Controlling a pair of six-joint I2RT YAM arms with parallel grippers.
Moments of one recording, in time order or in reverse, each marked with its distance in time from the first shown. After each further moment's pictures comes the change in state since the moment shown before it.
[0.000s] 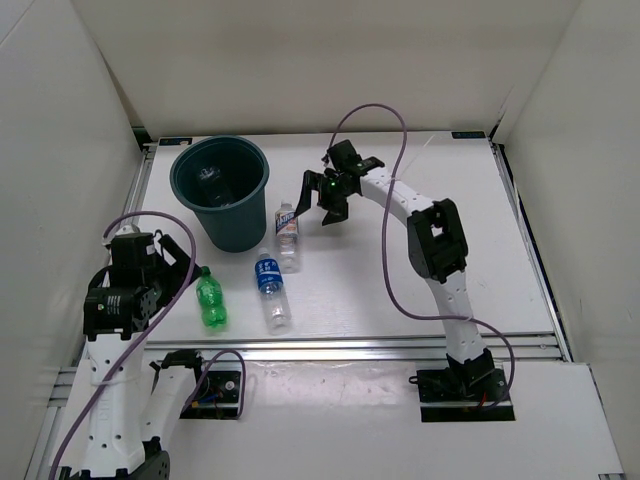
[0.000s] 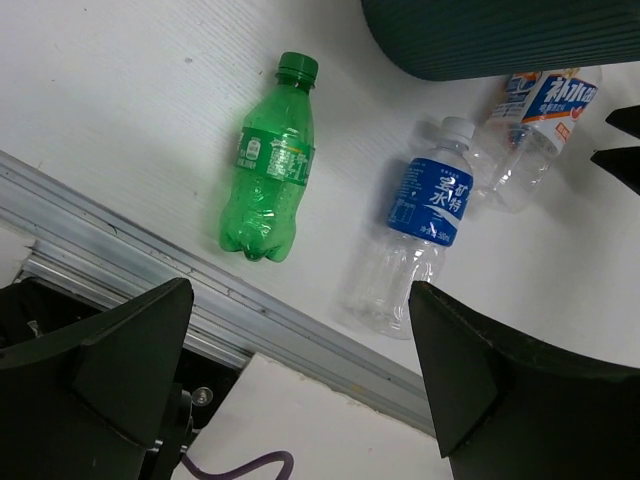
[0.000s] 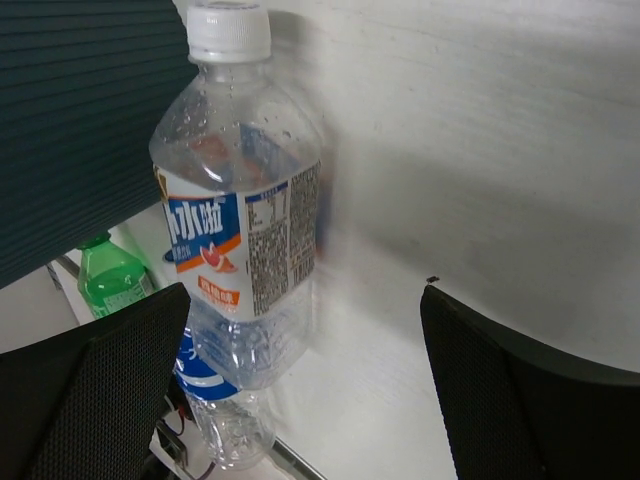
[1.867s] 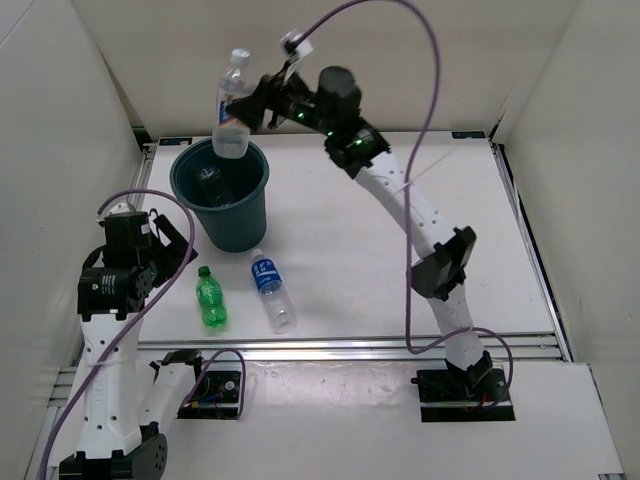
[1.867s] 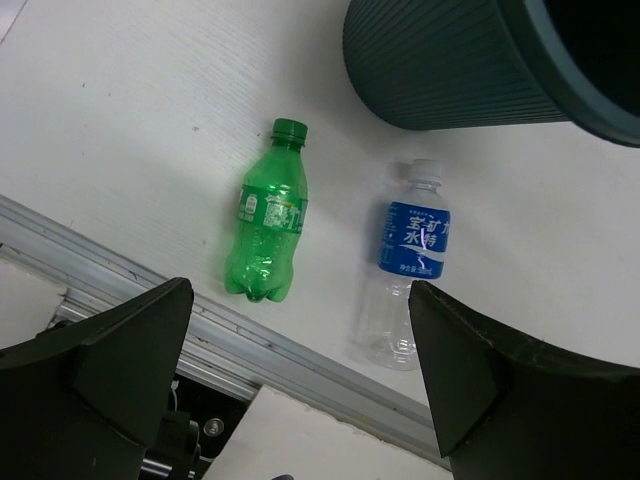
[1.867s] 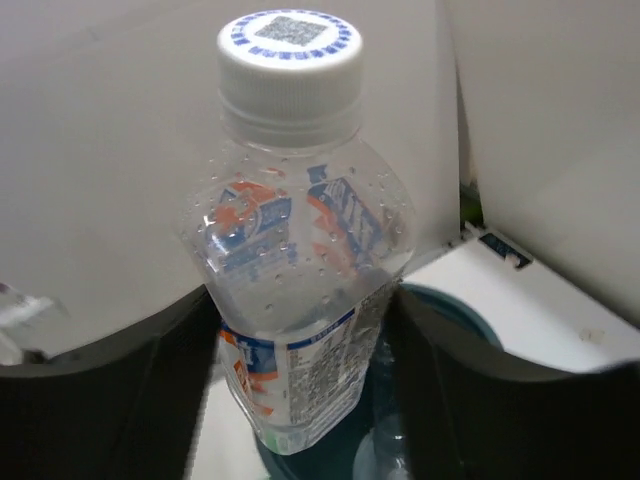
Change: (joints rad) left arm 0.000 0.100 0.114 0.035 -0.053 0.064; right arm 0.175 -0.152 0.540 0.556 0.036 -0.190
